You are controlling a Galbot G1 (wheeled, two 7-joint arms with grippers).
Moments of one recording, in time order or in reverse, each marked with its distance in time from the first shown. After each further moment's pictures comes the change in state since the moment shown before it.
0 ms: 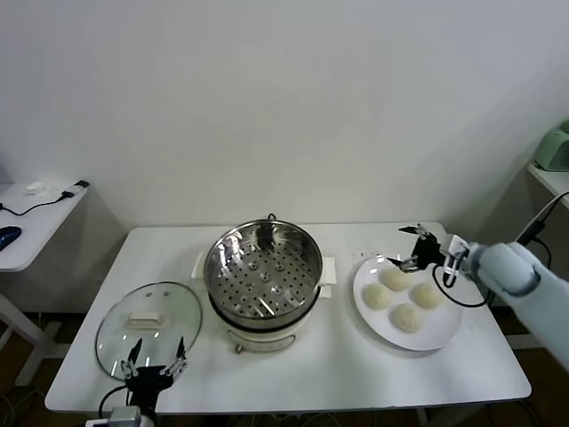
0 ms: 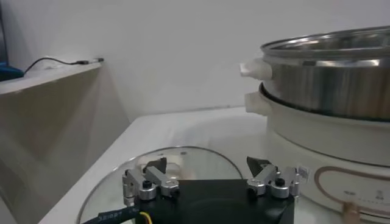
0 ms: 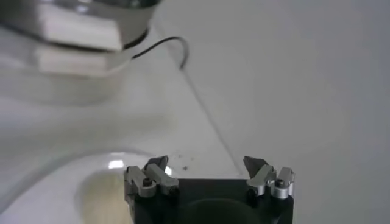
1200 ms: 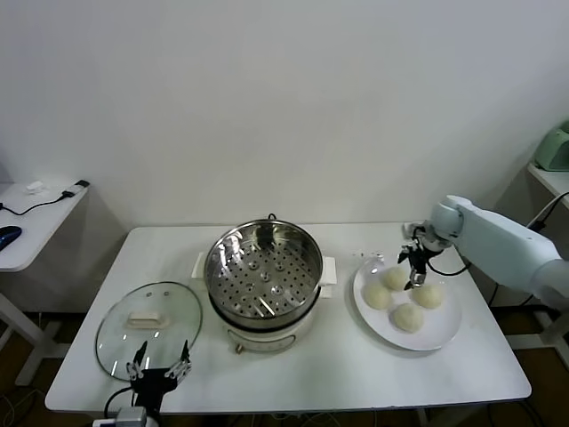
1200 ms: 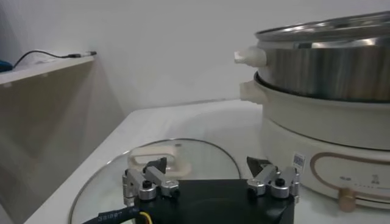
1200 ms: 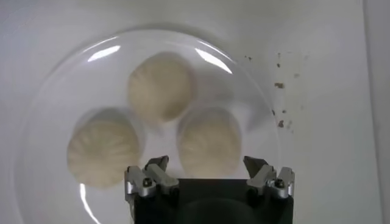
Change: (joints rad) left arm -0.014 -0.001 0.015 0.039 0.019 -0.008 0.008; right arm 0.326 0.428 -0.592 -0.640 -0.021 0.015 -0.210
